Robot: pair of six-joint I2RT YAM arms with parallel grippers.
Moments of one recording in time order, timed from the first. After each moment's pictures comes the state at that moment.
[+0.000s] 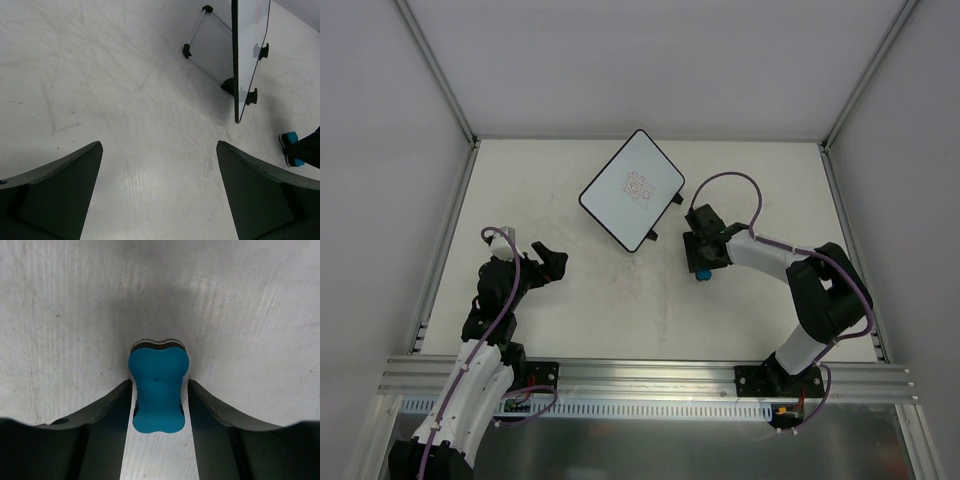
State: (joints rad) left arm -0.10 0.50 0.20 -0.02 0.11 -0.51; right arm 0.59 1.65 0.94 -0.43 0.18 0.33
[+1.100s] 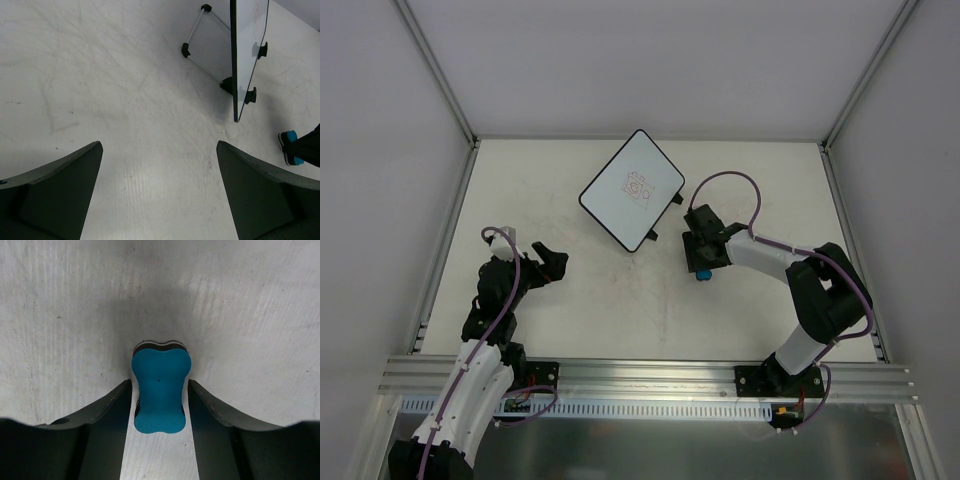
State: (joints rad) left arm -0.10 0.50 0.20 -0.02 0.12 -0.51; right arm 0.60 1.65 0.94 -0.43 0.20 0.33
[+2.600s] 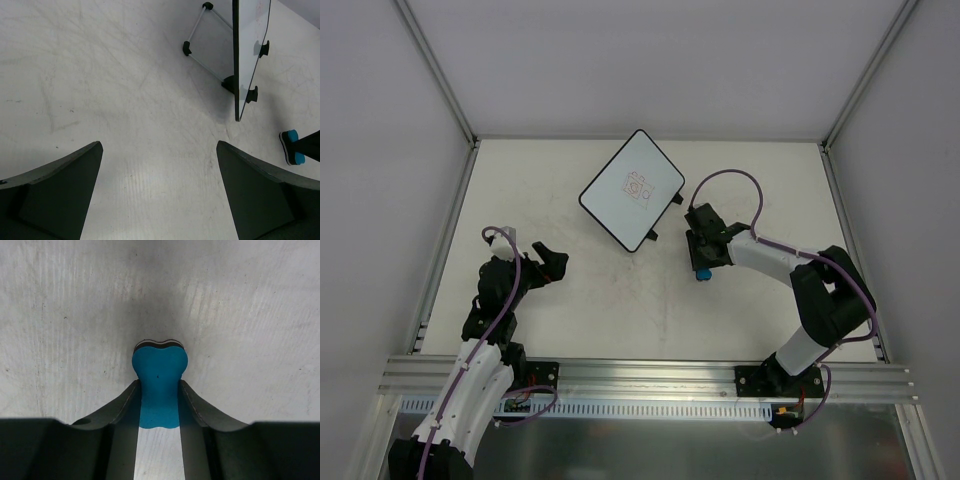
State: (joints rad) left arm -0.10 0.51 0.20 -0.02 0.12 -0.51; right arm 0.60 1.63 0.94 -0.43 0.21 0.33
